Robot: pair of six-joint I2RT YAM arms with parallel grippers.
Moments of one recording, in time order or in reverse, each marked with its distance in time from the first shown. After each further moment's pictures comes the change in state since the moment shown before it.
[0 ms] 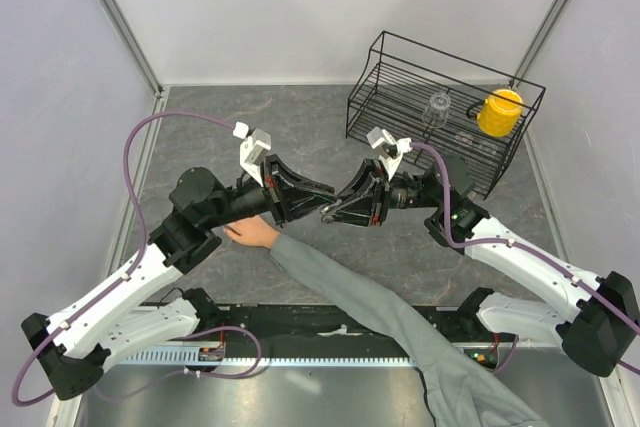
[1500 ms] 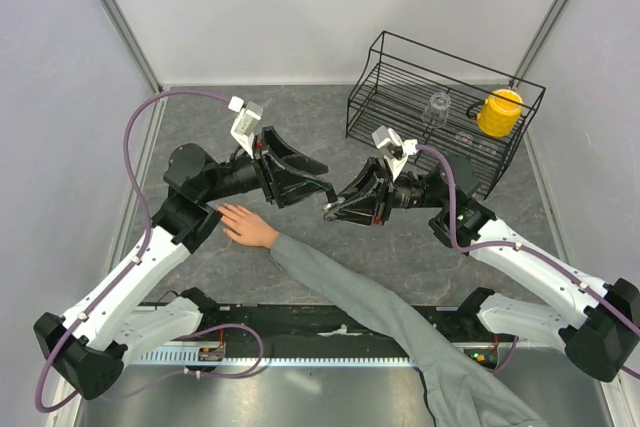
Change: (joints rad) left arm 0.200 0.100 0.064 0.090 0.243 -0.187; right arm -0.007 -0.040 0.019 -0.096 0.034 -0.115
